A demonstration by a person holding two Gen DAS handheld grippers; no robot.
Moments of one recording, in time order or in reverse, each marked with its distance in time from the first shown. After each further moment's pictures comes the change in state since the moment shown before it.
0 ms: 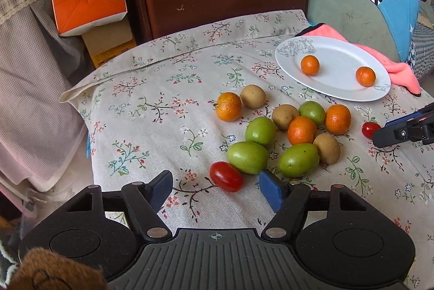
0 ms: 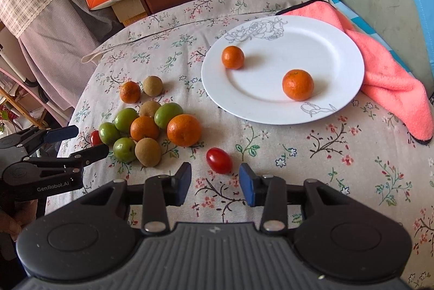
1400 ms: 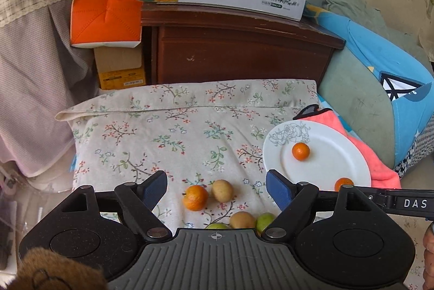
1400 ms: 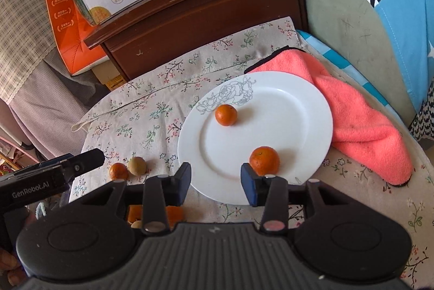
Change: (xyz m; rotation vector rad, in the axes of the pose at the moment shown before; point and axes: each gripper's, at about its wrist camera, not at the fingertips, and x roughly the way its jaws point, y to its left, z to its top) left arm -0.020 -0.003 0.082 -0.312 -0.095 0.018; right arm -0.022 -0.028 0.050 0.136 -0.142 0.000
